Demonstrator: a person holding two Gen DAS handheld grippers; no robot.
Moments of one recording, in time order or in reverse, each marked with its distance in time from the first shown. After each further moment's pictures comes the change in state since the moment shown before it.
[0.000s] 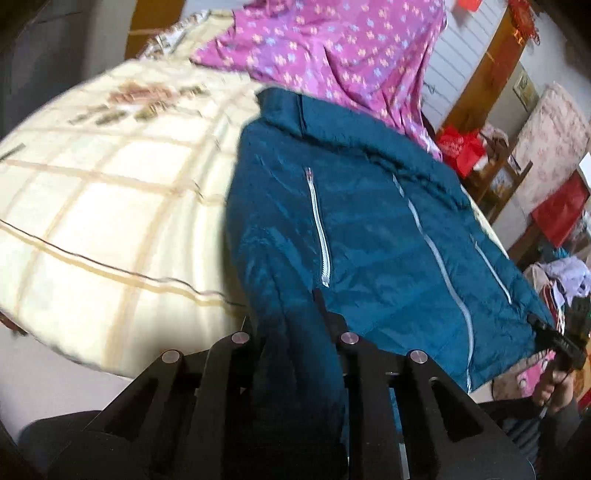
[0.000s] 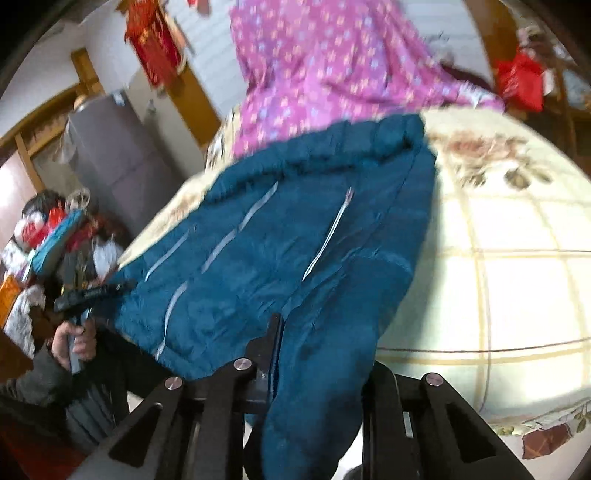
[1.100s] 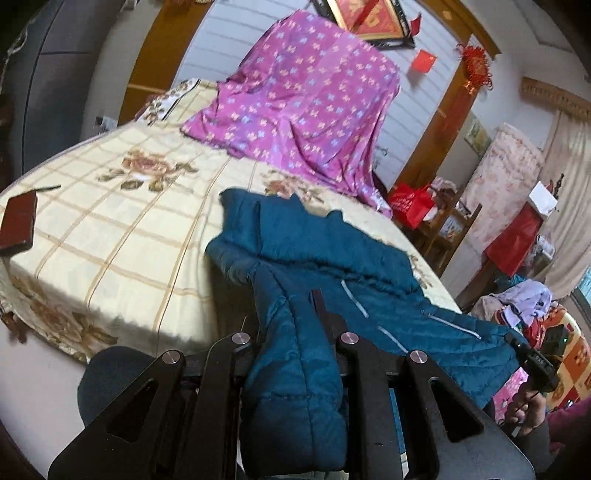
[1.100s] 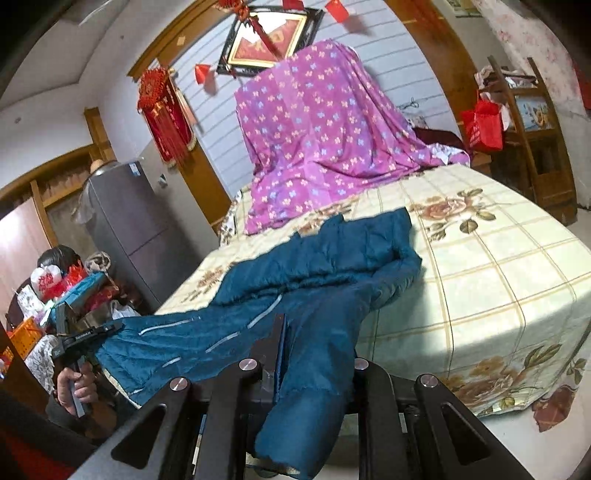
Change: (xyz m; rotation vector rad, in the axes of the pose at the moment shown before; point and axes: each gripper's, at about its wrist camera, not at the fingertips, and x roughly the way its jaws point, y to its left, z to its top) left arm -0.172 -0.019 -0.026 -0.003 -0.241 -0.154; right arm -0.144 0.057 -0.028 0.066 -0.285 0.004
